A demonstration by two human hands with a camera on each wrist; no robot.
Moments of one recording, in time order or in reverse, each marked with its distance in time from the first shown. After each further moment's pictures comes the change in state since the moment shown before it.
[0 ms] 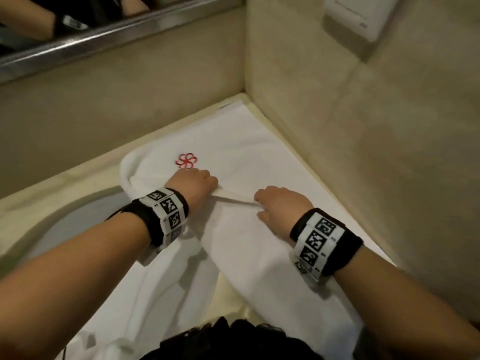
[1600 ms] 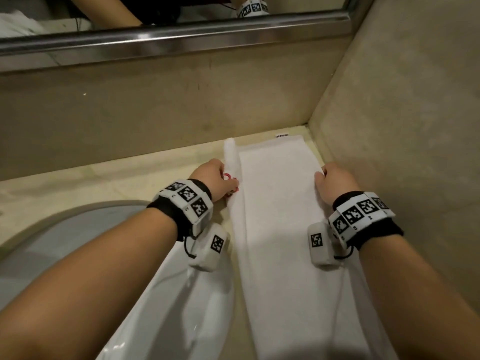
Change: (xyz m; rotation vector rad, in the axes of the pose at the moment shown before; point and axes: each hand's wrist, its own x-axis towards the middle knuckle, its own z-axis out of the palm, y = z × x) left_hand 0.069 -0.070 -0.001 -1.015 0.103 -0.709; right_hand 0.175 0.058 -0.062 0.176 0.132 0.387
